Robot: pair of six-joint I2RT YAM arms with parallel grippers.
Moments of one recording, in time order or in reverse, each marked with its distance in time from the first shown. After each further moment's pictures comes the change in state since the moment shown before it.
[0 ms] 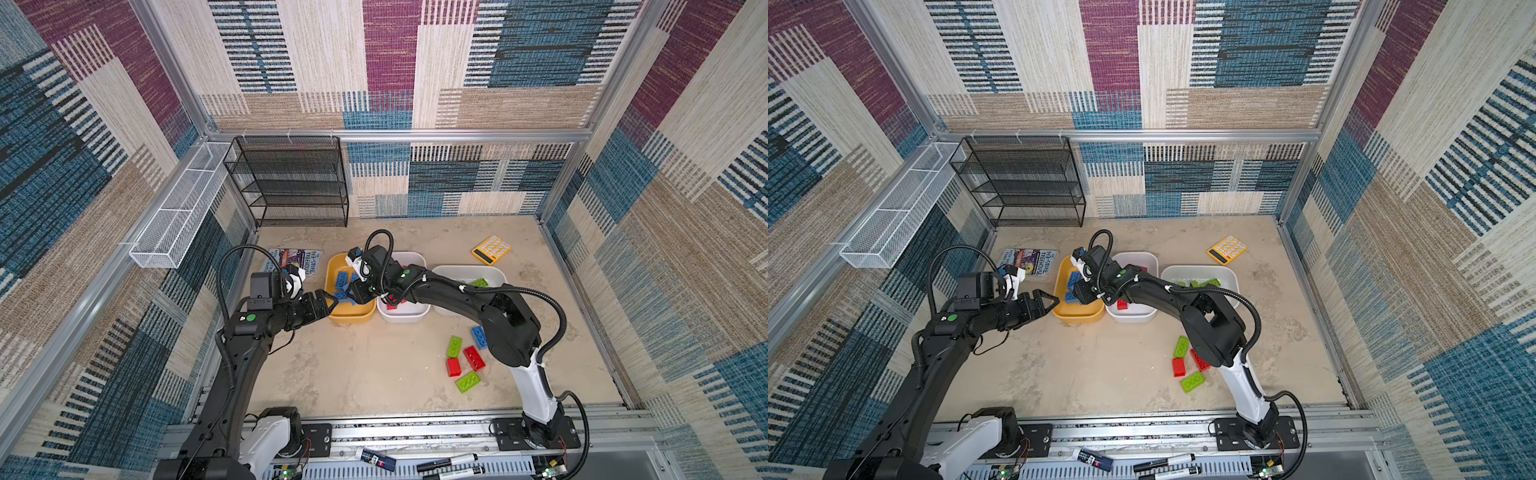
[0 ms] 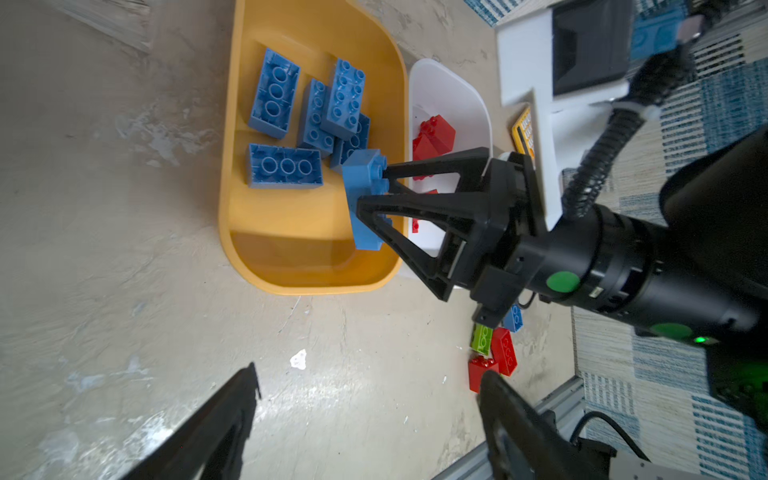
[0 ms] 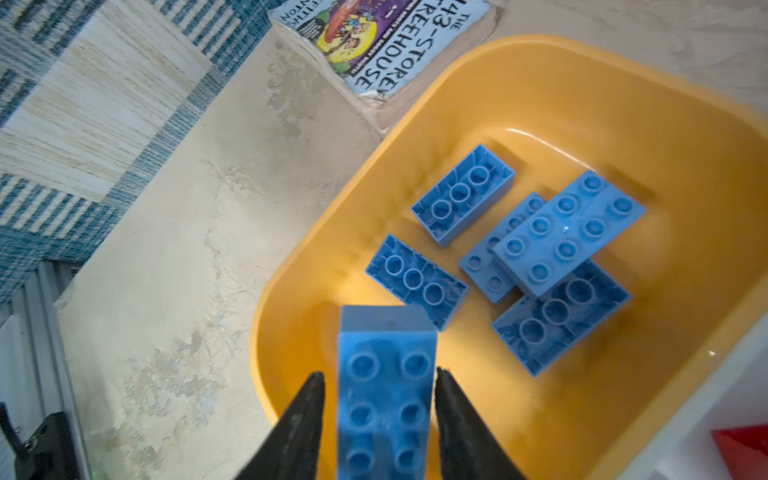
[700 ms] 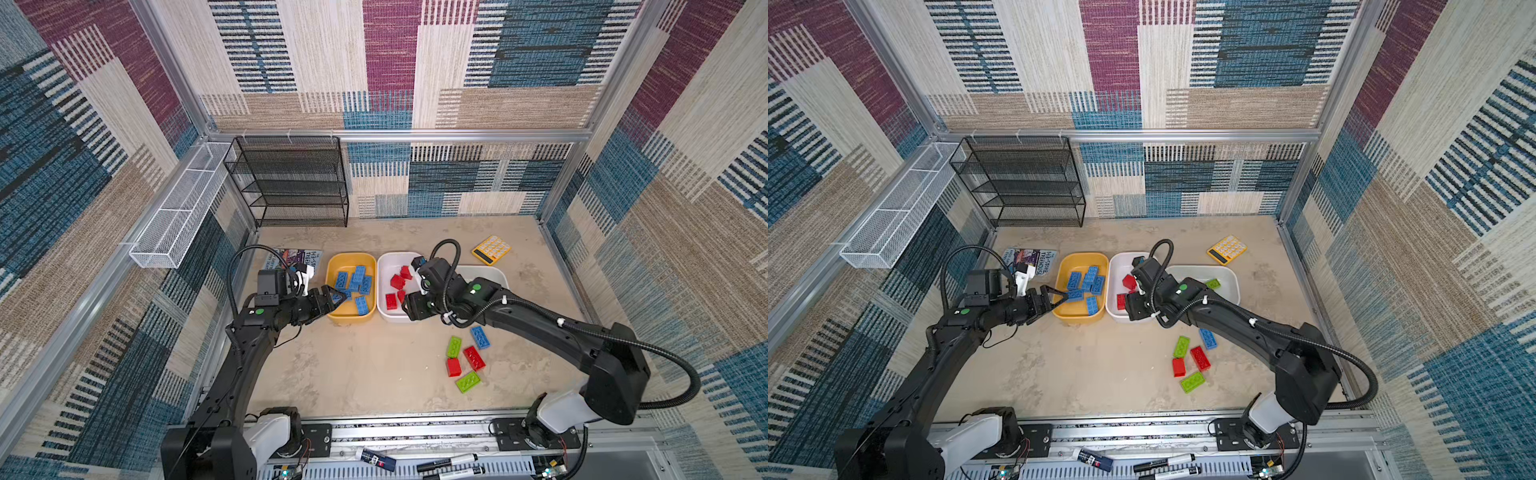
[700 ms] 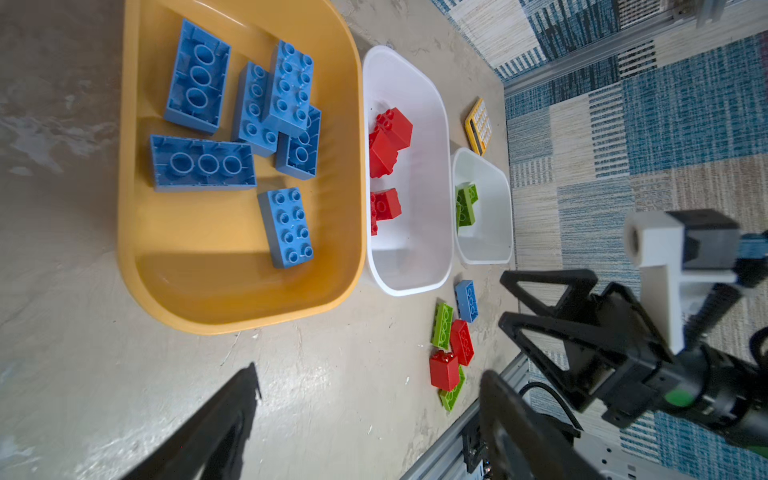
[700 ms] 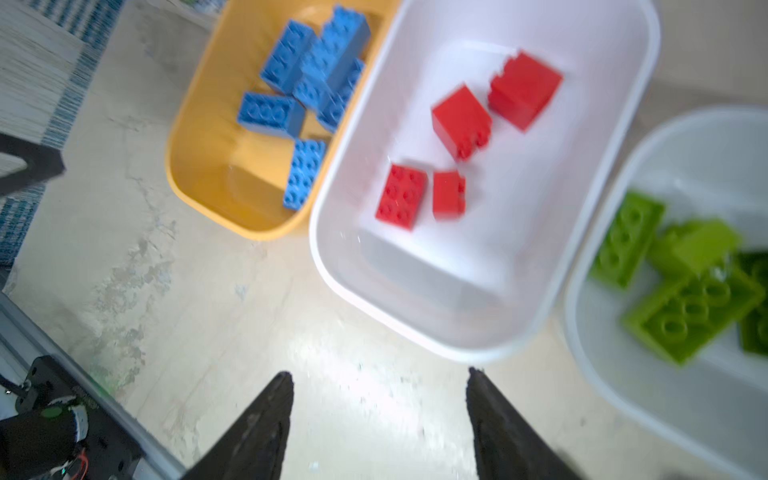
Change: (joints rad) left arm -0.016 0.102 -0.049 0.189 0.182 -0.061; right arm -0.047 -0.666 -0.574 -0.296 0.174 0.237
